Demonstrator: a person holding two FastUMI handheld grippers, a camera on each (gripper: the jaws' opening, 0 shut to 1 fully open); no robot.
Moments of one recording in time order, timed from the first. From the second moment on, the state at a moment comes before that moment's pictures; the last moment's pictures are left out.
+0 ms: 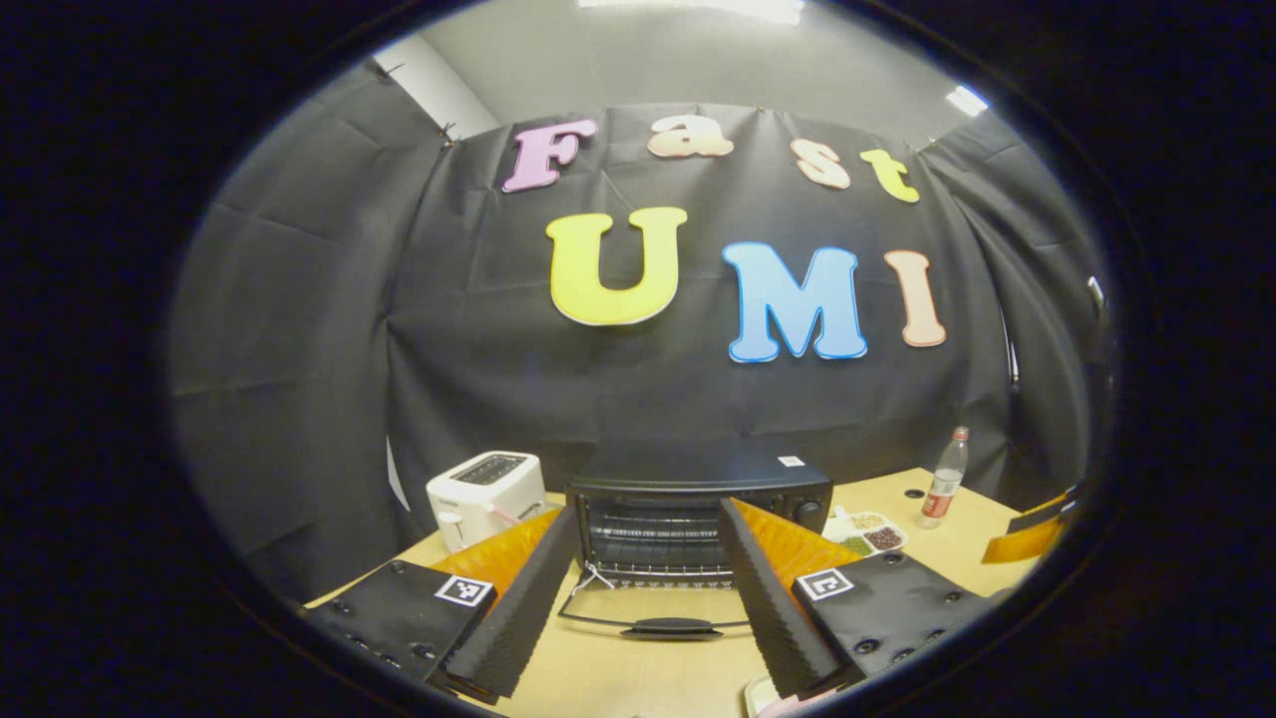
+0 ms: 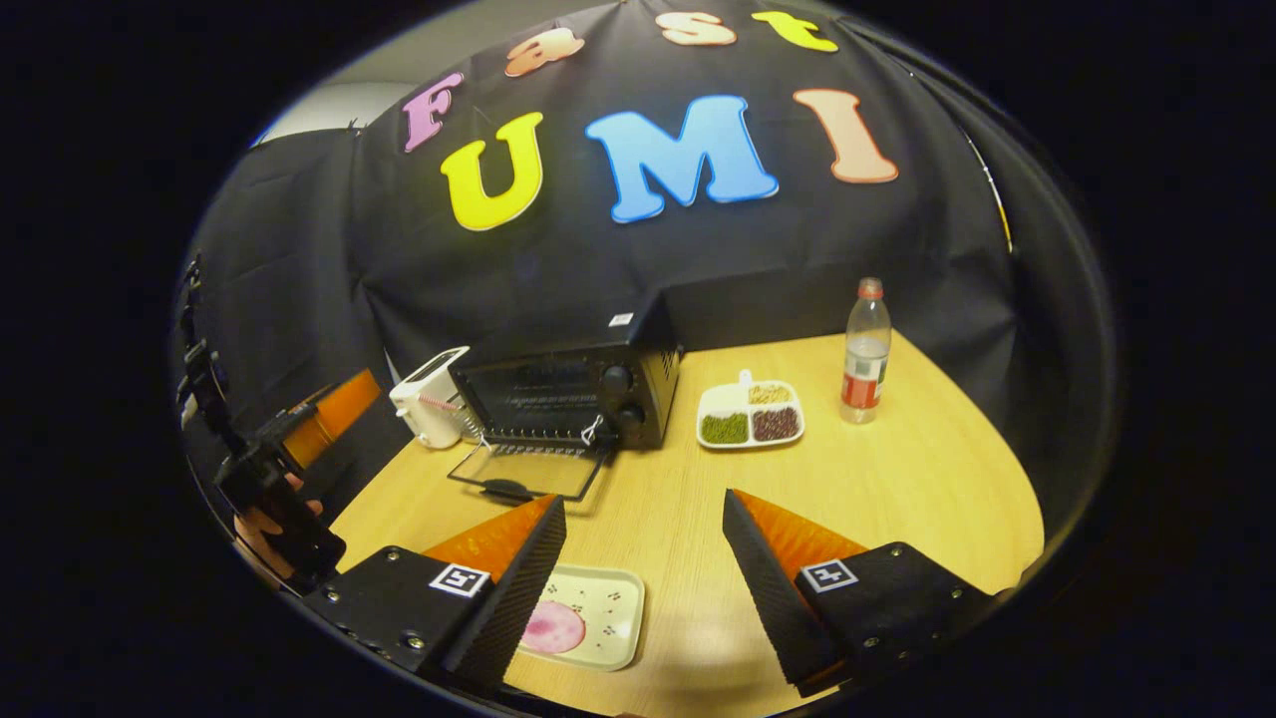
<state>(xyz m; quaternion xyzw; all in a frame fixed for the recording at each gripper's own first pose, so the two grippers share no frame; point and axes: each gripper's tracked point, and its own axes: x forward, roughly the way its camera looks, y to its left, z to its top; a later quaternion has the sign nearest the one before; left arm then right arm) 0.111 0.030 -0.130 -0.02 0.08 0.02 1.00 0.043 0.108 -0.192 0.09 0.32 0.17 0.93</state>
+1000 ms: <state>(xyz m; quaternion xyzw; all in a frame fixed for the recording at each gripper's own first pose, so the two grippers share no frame) 0.036 0.073 -0.092 -0.02 0.06 0.05 1.00 -0.023 0.151 -0.325 0.19 0.65 0.23 0.70</state>
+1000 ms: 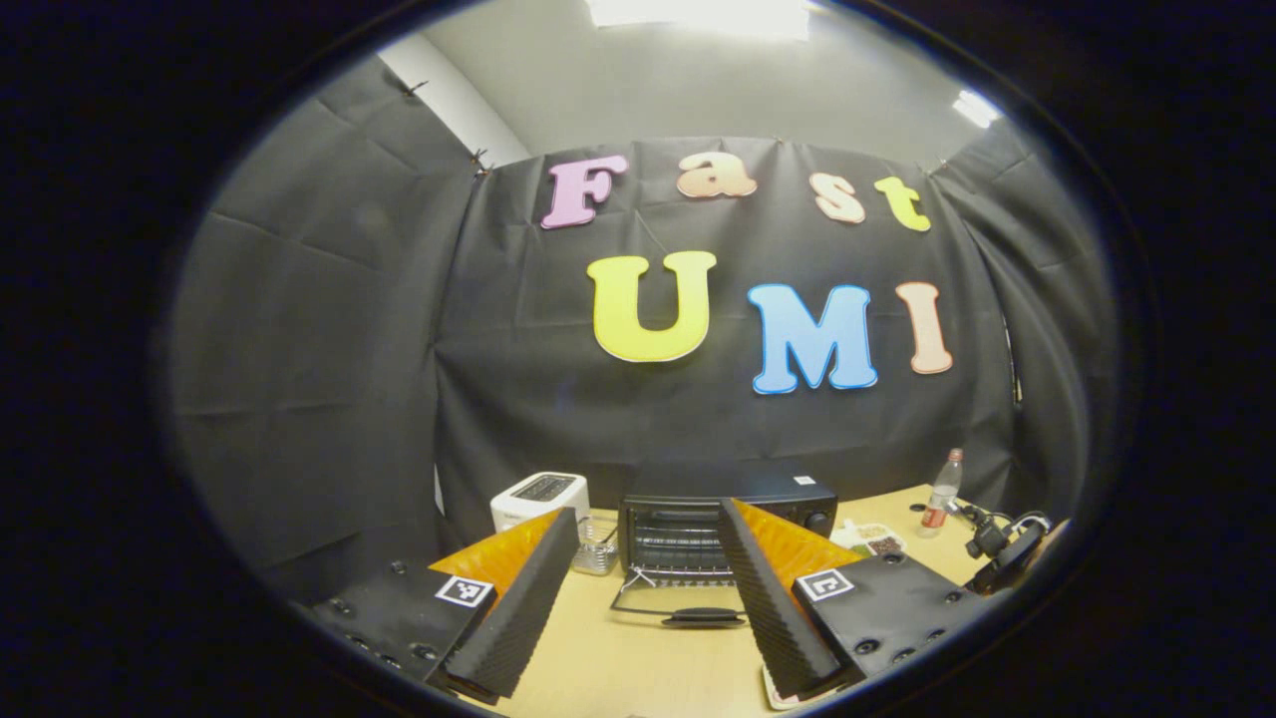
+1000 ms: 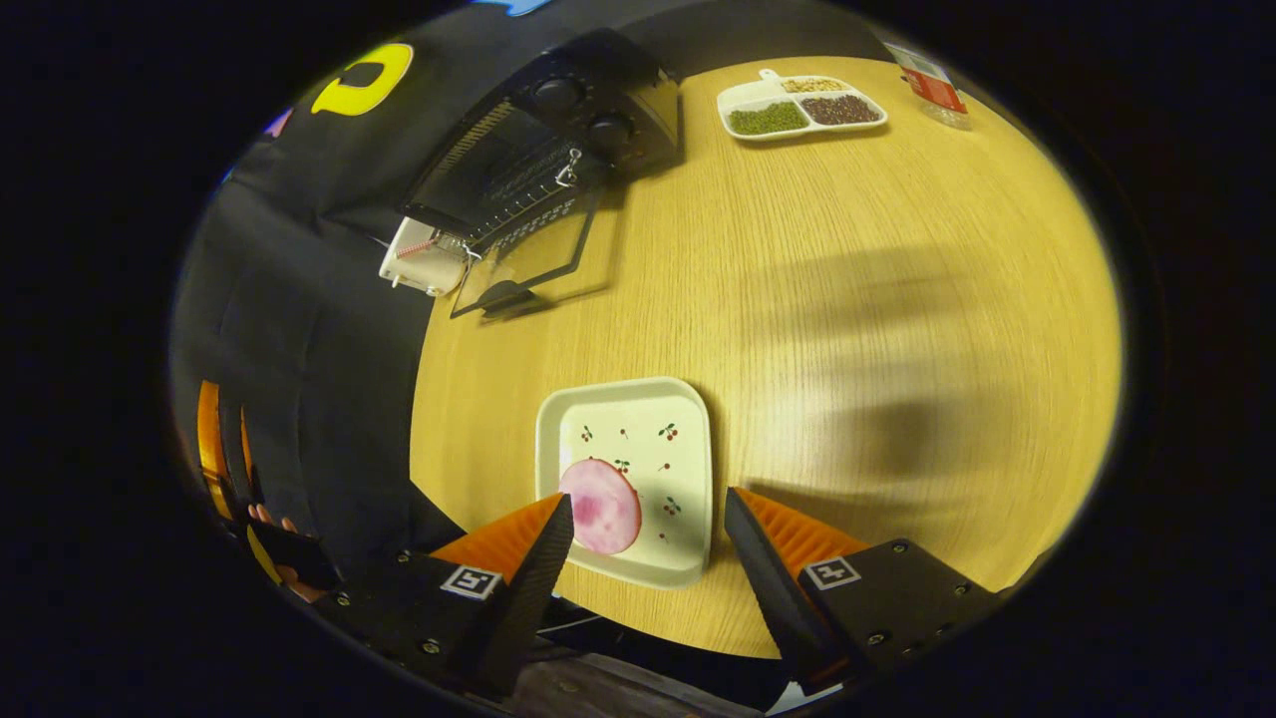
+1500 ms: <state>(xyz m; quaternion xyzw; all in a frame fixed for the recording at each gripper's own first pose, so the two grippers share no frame) 0.038 0.083 -0.102 -0.02 0.07 0.07 1.00 -0.026 0.141 -0.359 0.18 0.69 0.19 0.67</state>
